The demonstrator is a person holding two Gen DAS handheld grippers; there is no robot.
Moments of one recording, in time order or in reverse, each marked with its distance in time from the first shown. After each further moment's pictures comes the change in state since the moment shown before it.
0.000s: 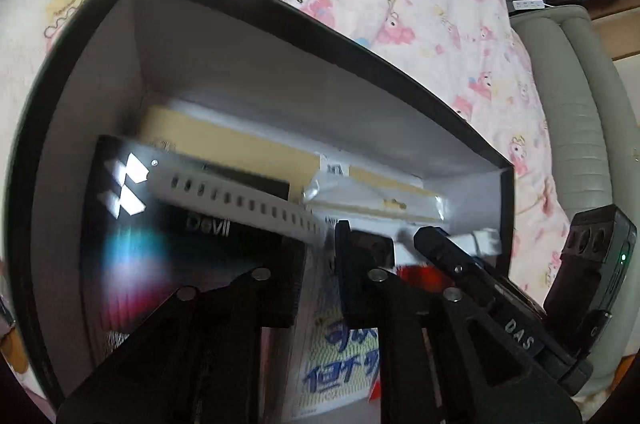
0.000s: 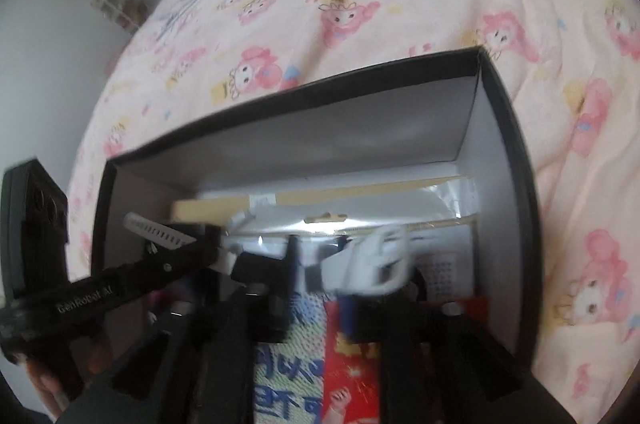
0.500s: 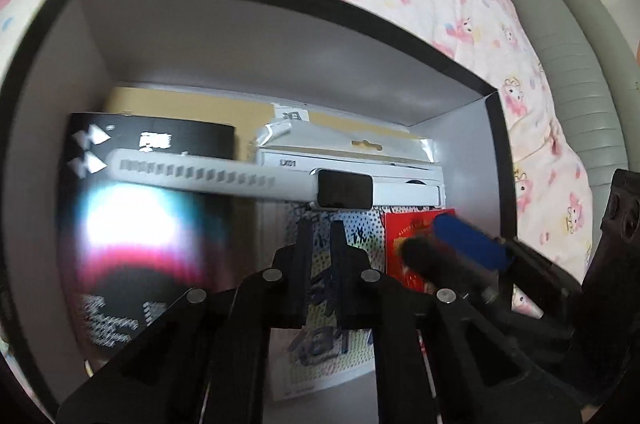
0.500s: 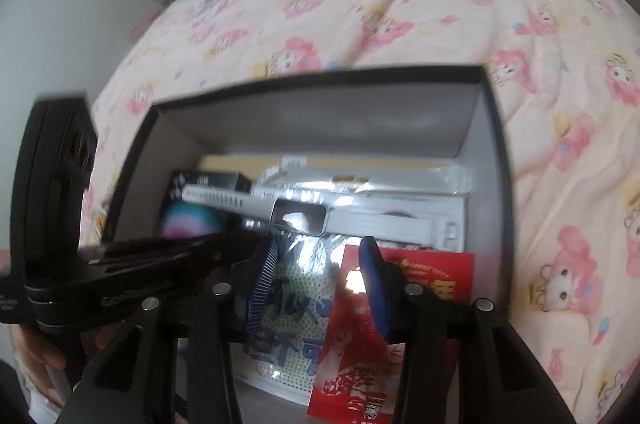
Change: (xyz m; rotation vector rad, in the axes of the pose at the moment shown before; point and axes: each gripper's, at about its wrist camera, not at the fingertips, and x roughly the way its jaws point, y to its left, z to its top) left arm 0.026 -0.038 -0.023 0.148 0.051 0.068; right arm -0.022 0.003 -0.025 -0.130 0.015 0.008
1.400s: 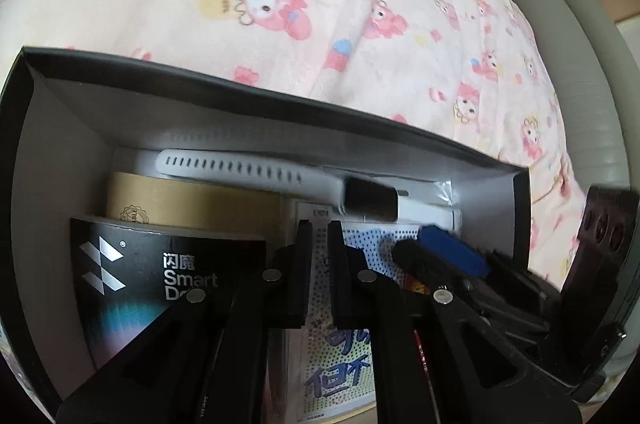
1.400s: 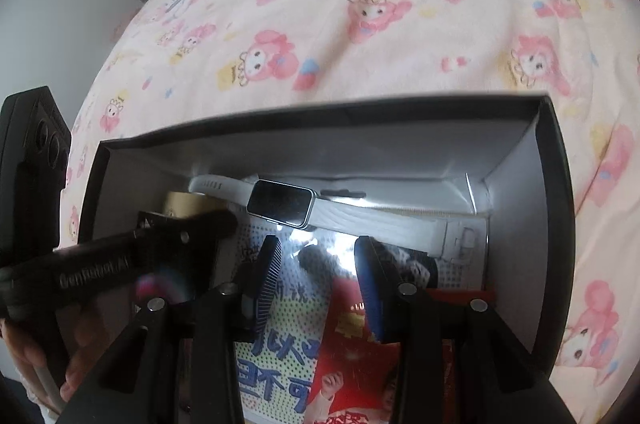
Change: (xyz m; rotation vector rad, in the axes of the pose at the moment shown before) left arm 0.014 0.010 0.065 -0.025 0.002 0.021; right arm 0.049 -0.018 0.058 0.064 0.043 0.000
